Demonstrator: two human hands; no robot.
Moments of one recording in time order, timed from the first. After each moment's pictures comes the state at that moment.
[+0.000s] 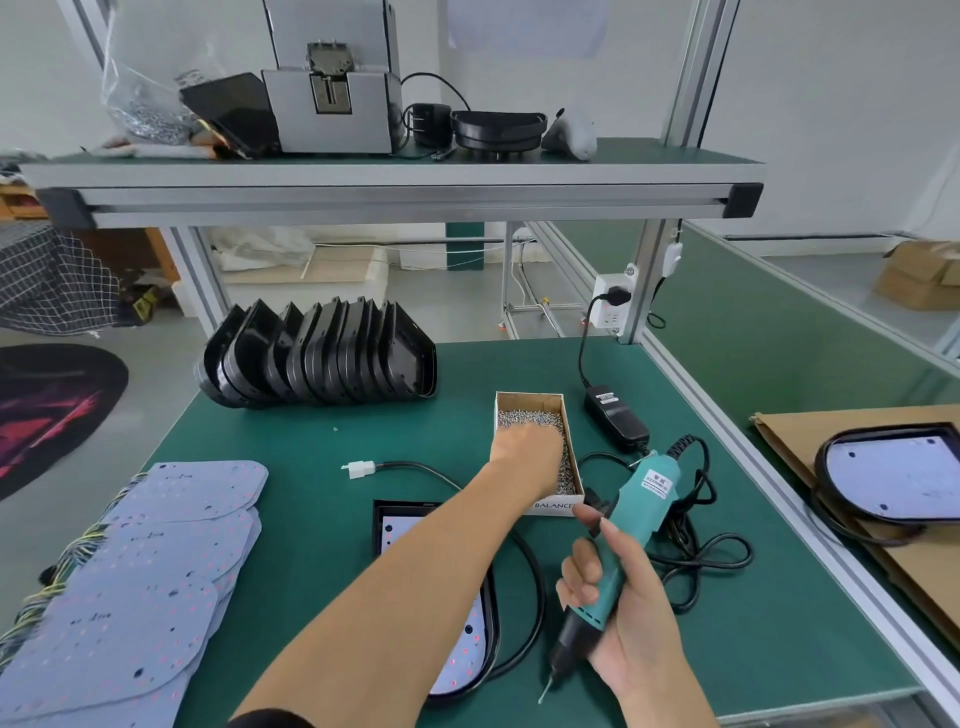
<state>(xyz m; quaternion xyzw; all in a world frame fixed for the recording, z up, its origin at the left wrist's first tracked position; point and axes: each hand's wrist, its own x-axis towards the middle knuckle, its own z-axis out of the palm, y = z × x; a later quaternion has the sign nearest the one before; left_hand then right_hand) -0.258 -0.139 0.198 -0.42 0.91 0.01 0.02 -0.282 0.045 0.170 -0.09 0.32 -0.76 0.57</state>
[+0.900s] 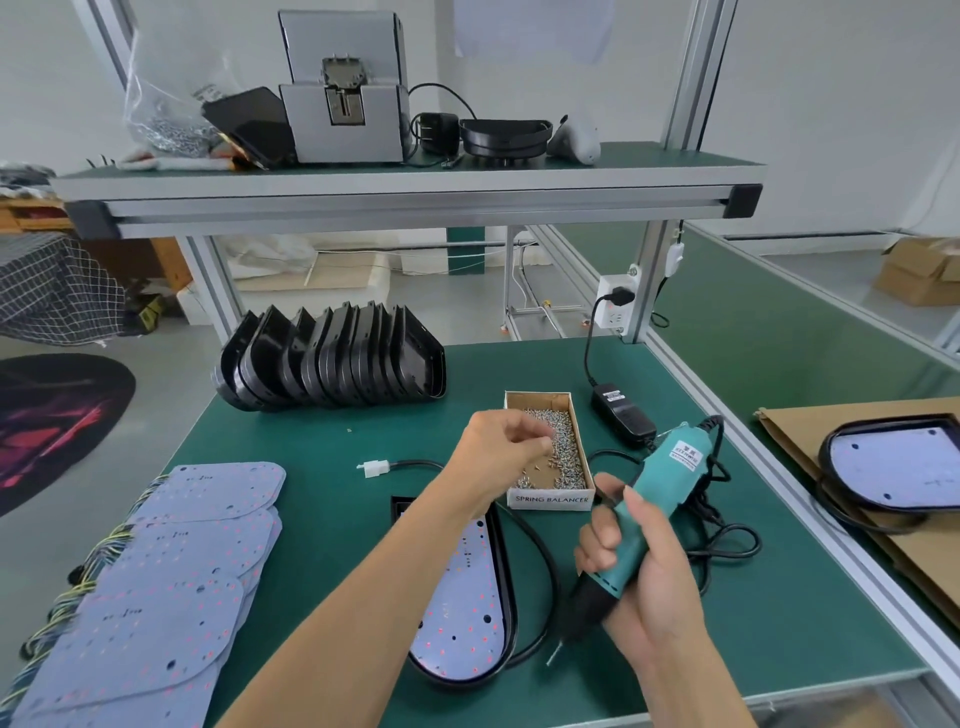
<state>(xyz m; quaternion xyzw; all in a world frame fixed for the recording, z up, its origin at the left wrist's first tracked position) -0.178 -0.109 0.234 -0.40 0.67 0.55 -0.30 -0.274 0.044 0.205 -0.14 0.31 -0.78 0.52</state>
